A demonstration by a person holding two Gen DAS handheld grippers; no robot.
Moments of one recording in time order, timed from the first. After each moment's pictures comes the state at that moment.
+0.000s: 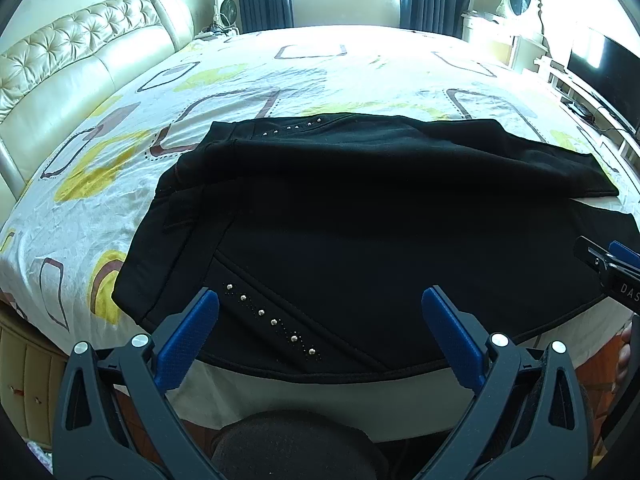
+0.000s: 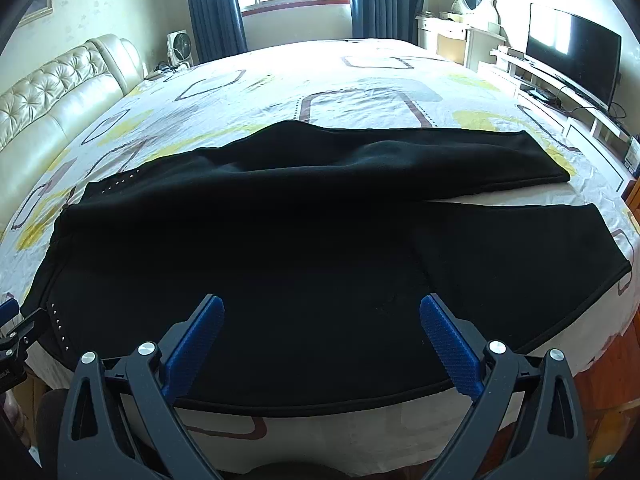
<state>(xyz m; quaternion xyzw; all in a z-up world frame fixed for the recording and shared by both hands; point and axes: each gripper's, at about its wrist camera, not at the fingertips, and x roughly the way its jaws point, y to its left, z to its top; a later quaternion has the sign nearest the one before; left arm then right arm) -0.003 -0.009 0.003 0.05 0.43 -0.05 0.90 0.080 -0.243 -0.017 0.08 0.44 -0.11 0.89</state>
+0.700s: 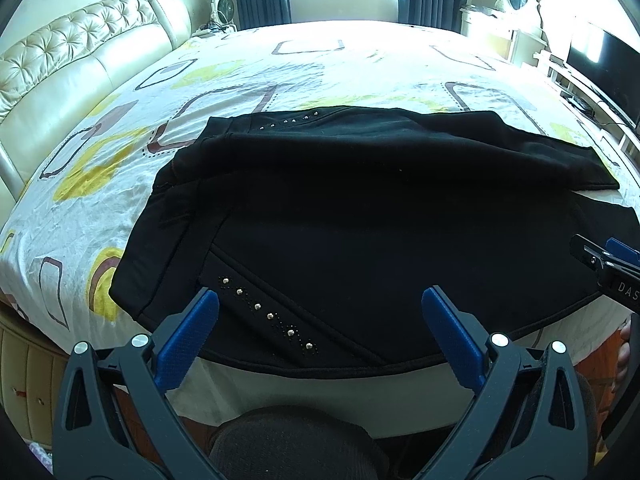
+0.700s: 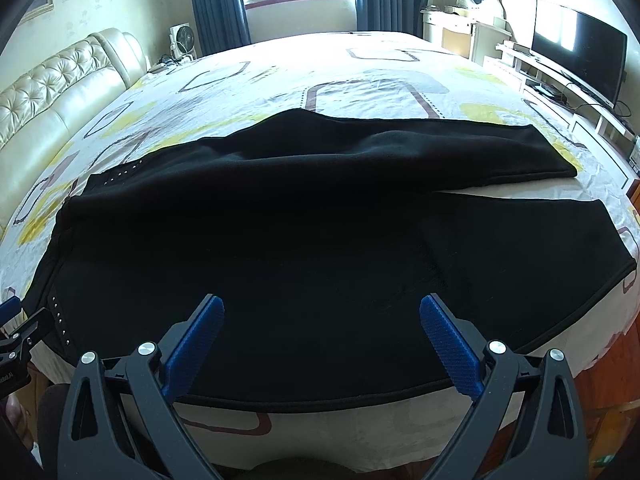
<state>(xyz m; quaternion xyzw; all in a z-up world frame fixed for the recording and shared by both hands) -0.003 -0.009 -0.005 0.06 0.44 -0.05 0.90 0.081 -0.237 -0.025 0.08 0.45 -0.10 0.88</state>
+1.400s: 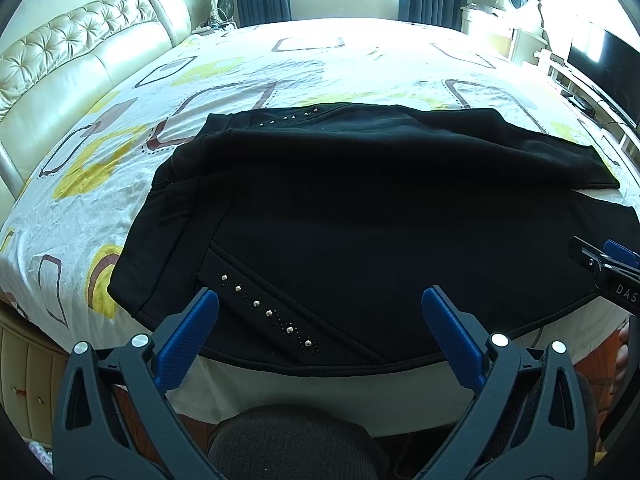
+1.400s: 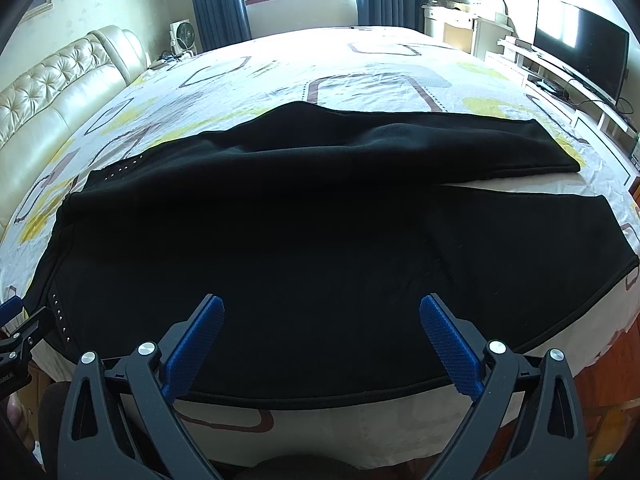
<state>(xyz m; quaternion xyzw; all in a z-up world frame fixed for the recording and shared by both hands) -0.001 -0.009 -0.007 0.06 0.44 -0.05 0.89 0.082 -0.238 -0.029 0.09 0.46 -0.09 0.88</state>
